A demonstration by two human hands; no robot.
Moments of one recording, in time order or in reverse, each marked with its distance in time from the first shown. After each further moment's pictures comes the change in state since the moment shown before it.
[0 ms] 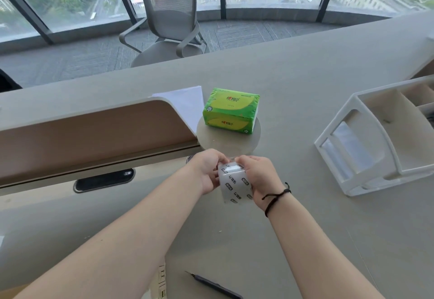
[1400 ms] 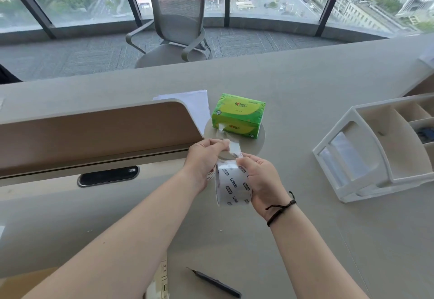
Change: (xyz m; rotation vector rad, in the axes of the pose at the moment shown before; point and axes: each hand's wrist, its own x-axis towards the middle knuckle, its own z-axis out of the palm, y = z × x) left_hand -0.024 0.007 -0.018 0.000 0.101 0.402; right_hand -0.054 -0.022 0.023 0.078 -0.063 -0.068
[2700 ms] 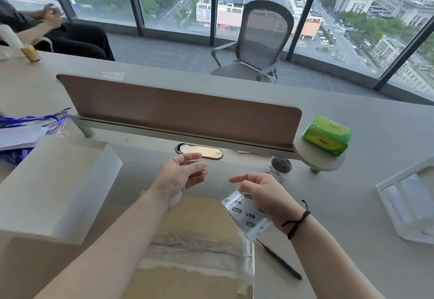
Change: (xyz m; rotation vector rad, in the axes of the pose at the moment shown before) left_hand -0.174 -0.029 -0.313 -0.397 0.147 0.129; right_hand -0.150 0.074 0.191 -0.750 -0.387 -0.058
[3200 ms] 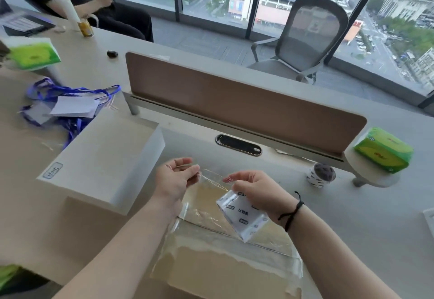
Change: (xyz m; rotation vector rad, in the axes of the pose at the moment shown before) left_hand -0.022 -0.006 -0.130 -0.128 0.383 0.101; right_hand 0.018 -0.037 0.126 -0.217 -0.212 0.044
